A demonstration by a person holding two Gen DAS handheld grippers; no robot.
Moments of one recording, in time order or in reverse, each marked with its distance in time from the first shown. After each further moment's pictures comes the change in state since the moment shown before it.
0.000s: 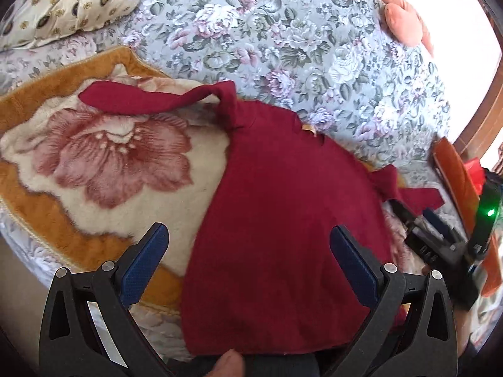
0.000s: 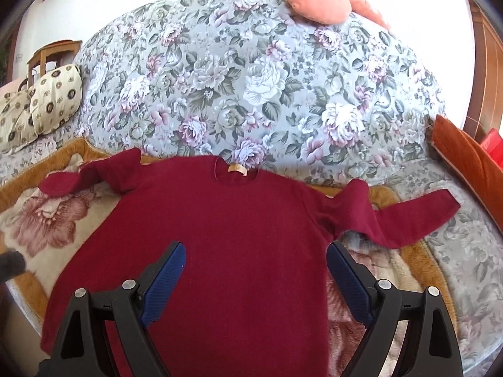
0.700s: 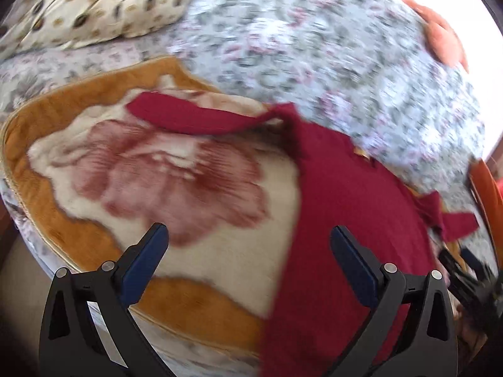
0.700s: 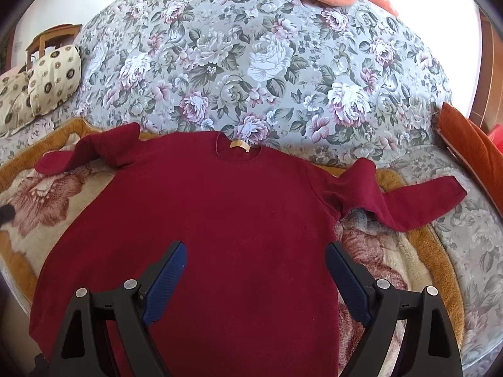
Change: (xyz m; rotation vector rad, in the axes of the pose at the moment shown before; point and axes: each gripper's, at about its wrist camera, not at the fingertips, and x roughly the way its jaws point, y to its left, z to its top) left arm 0.015 0.080 0.027 -0.069 -0.065 0.149; right arm 0.012 0.002 -0.016 -0.019 0.064 -0.005
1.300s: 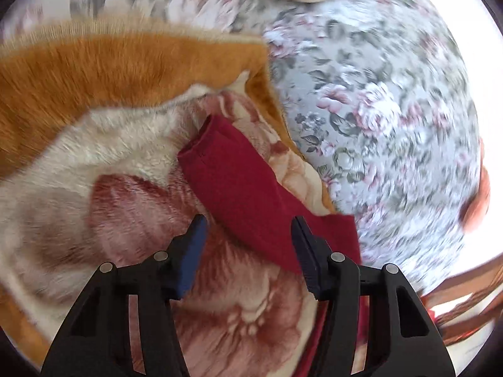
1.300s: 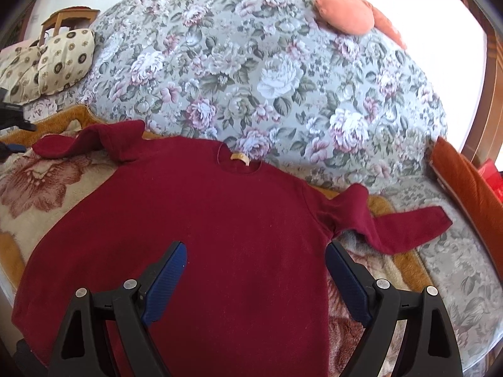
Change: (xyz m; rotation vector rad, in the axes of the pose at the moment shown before) left arm 0.117 0.181 0.135 -0.562 0.170 -0.221; right arm -0.011 0.025 -0.004 -0.120 -0.084 -0.077
